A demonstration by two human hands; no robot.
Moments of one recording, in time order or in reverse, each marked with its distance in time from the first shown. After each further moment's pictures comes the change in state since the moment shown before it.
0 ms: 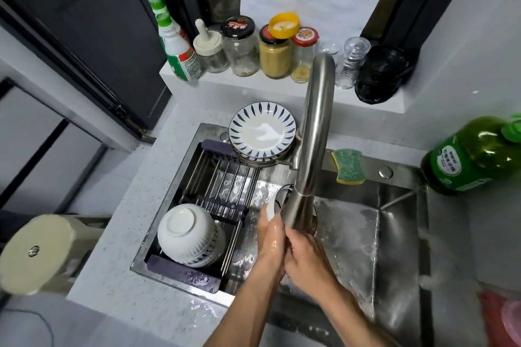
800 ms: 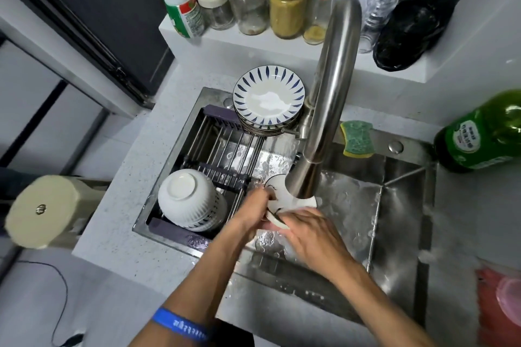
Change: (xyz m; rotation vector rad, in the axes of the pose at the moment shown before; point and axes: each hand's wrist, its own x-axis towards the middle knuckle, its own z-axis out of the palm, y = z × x) left_hand 0.014 0.003 -0.034 0.325 -0.150 -0.168; right_hand -0.010 0.006 -0.001 -0.441 -0.062 -0.376
